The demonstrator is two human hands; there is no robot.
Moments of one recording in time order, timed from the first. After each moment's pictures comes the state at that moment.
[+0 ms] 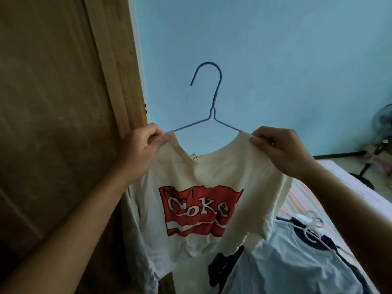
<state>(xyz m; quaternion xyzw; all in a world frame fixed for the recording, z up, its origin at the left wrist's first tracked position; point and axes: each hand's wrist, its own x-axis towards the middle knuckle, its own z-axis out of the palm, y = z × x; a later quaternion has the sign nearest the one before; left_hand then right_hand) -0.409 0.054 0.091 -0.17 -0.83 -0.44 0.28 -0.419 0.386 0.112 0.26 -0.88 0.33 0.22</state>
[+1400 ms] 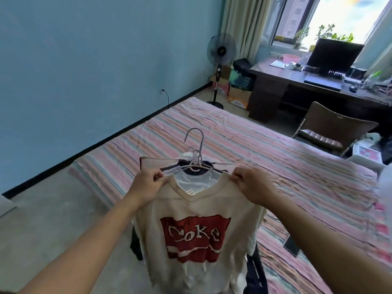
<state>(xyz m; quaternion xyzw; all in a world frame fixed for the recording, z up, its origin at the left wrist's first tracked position) -0.464 0.372 -0.118 -0.30 -0.86 -0.39 -0.13 -0.270 0.623 -0.097 -0.20 -0.96 0.16 0.07</state>
